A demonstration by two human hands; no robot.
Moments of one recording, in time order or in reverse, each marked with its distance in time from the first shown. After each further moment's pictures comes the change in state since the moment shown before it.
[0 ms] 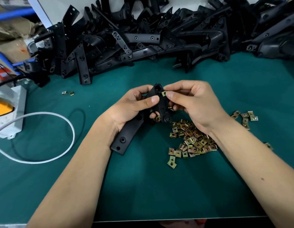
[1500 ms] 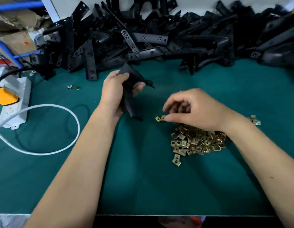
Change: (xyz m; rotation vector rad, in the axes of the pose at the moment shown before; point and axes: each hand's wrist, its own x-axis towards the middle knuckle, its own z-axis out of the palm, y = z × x) left_hand 0.008 0.020 -0.026 -0.347 0.718 0.126; right_hand 0.001 -0.019 -0.004 -0.788 -0.431 -0.097
